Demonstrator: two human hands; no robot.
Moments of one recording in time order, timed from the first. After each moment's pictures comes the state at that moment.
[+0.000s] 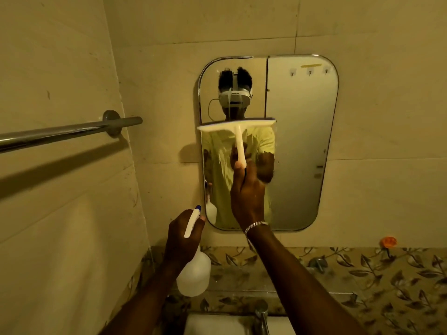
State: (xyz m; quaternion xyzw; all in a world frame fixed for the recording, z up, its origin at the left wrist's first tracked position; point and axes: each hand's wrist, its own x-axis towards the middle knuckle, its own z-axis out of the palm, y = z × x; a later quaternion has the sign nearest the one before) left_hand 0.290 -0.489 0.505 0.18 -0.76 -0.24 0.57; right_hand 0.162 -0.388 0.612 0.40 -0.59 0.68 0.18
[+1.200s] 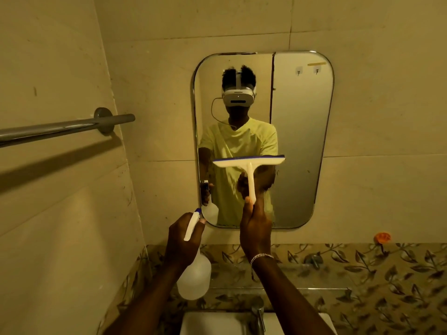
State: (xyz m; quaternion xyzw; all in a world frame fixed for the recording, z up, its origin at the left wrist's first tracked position) left_hand 0.281 -0.480 0.493 0.19 -0.78 -0.25 0.54; right_hand 0.136 -0.371 0.516 0.33 -0.68 0.62 0.19
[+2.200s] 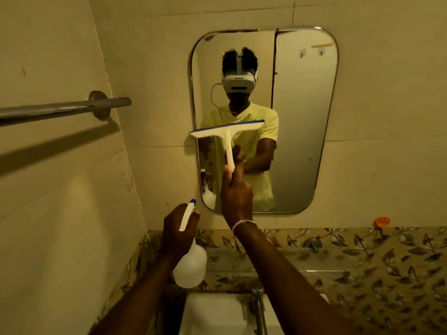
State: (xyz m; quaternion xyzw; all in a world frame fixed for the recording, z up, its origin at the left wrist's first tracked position) left_hand 0.299 -0.476 0.486 0.22 -0.77 -0.25 0.54; right_hand 0.162 -0.405 0.558 0.39 -0.64 0.63 0.18
